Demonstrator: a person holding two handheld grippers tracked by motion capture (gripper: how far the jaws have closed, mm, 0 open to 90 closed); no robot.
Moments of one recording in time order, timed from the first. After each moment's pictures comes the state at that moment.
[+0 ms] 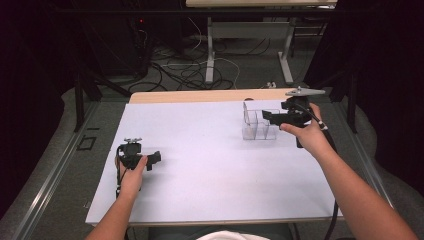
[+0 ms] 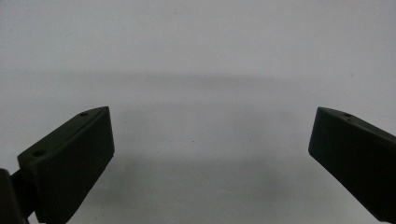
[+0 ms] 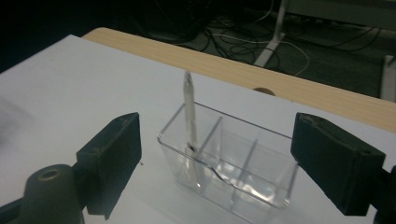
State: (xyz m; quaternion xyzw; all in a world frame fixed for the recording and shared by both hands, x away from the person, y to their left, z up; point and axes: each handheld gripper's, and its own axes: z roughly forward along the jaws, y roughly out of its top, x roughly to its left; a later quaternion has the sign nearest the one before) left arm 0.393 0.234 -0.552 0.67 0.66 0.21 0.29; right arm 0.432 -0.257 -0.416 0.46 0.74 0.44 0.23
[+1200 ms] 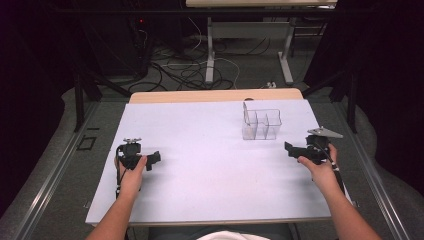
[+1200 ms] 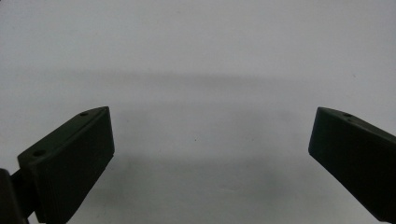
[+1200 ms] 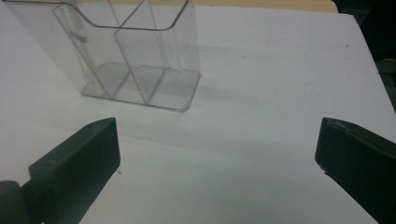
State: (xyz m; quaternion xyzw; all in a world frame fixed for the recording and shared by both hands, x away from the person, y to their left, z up) left arm 0.393 0.236 -0.552 0.67 0.66 0.21 0.28; right arm 0.386 -0.325 -0.526 0.56 0.67 0.41 0.27
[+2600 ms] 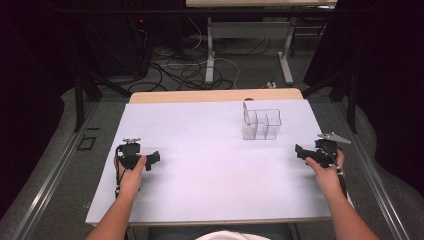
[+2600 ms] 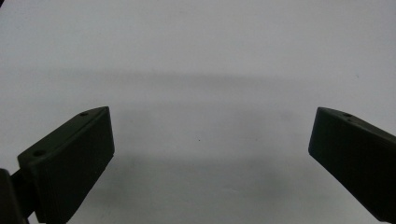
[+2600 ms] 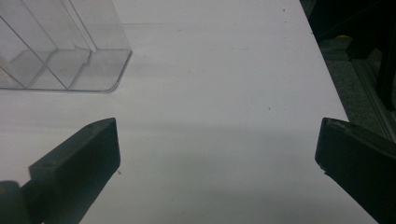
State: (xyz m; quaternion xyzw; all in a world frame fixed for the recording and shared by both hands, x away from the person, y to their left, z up) left arm 0.393 0.238 -0.552 0.66 0.66 0.21 0.28; right arm 0.386 -0.356 -0.550 0.61 0.64 0.37 0.29
